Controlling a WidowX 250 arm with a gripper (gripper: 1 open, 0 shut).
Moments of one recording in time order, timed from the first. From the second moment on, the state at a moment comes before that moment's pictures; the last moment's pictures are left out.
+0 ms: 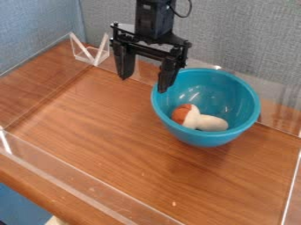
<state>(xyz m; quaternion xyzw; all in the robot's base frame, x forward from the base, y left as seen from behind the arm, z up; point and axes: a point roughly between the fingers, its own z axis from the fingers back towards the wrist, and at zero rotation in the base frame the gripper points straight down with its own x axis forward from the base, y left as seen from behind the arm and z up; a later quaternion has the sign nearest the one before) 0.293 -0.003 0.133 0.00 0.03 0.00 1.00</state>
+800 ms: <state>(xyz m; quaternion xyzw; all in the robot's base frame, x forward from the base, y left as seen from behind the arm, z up) 0.355 -0.105 0.040 -0.02 0.09 -0.06 0.99</state>
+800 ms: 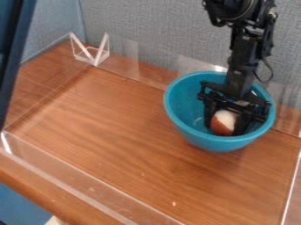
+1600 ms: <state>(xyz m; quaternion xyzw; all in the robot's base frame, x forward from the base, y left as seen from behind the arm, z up) 0.342 -0.094 0.046 -0.02 0.09 -0.08 0.99</state>
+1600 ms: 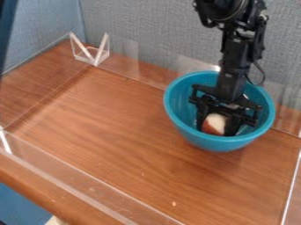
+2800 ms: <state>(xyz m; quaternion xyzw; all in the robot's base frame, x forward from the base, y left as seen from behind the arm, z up) 0.304 -0.095 0.044 -0.03 0.09 -0.04 1.00</state>
